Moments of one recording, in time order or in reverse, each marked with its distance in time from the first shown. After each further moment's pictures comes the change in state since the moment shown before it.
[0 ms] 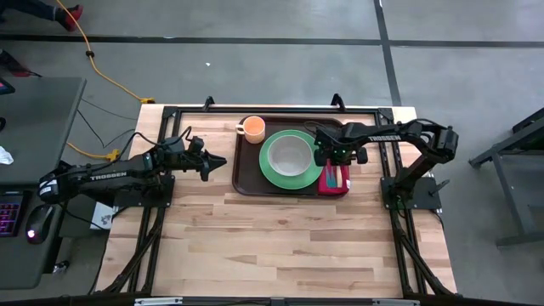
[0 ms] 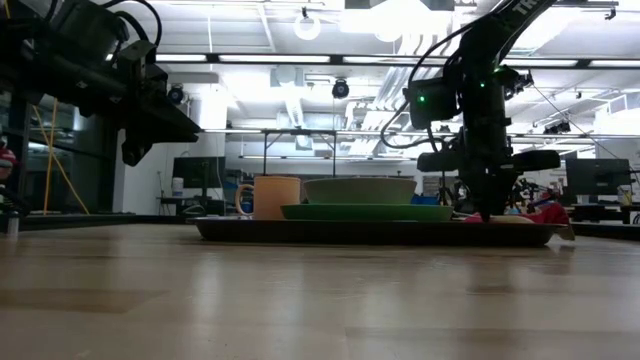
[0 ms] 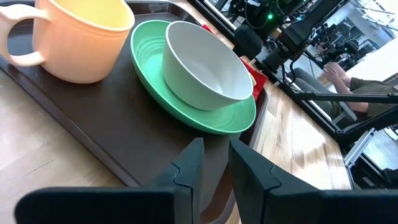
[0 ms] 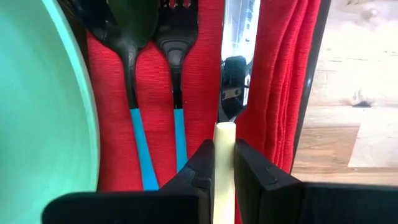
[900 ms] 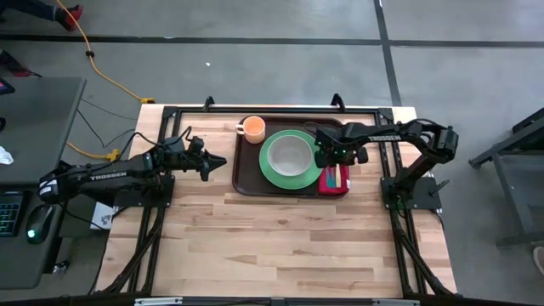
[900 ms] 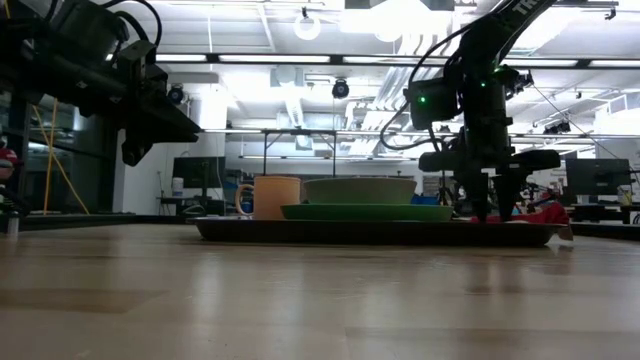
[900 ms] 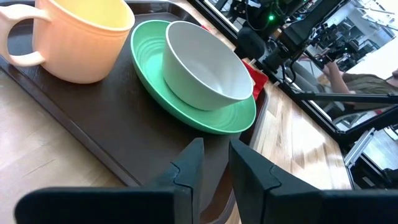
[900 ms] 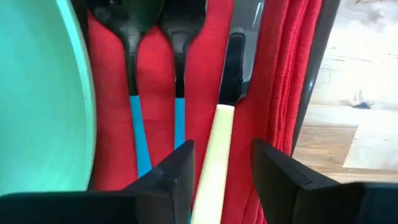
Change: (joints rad) left arm 0.000 0.000 0.000 0.000 0.000 0.000; right arm 0.000 0.000 0.000 -0.011 -0.021 -0.061
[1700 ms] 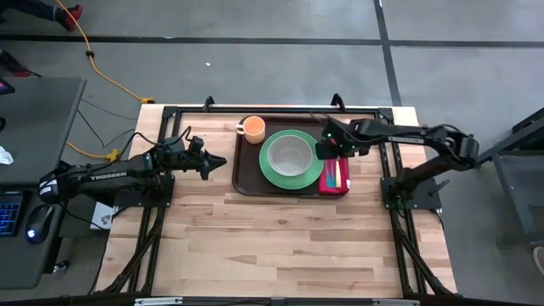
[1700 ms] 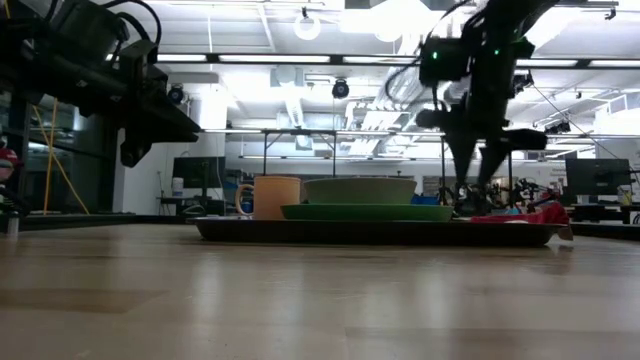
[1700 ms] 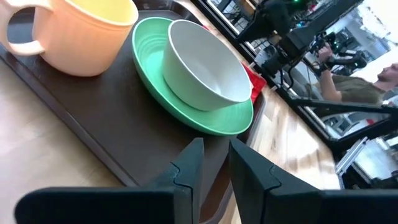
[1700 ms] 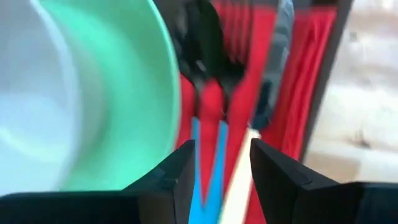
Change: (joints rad) left arm 0.000 0.000 0.000 0.001 0.000 -0.057; right arm 0.000 -0.199 0.002 0.069 0.034 -0.058
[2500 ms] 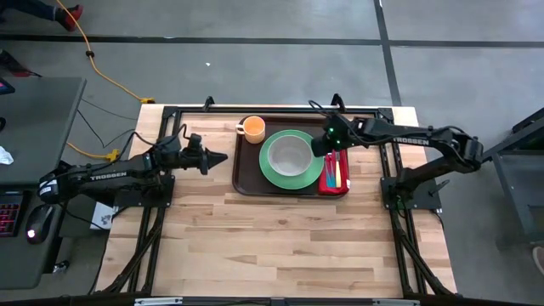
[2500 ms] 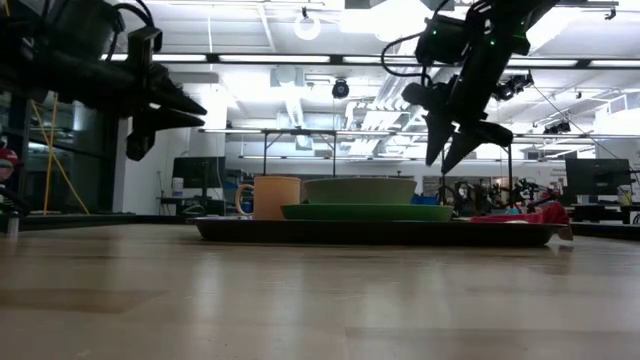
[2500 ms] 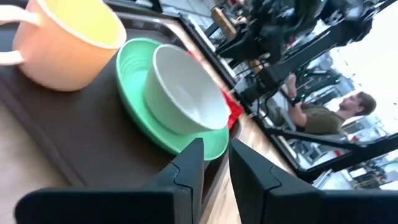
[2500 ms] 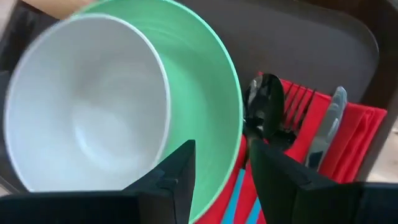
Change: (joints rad) left arm 0.000 0.000 -0.001 0.109 -0.011 -0.148; right arm 0.000 -0.050 0.000 0.205 0.027 -0.225
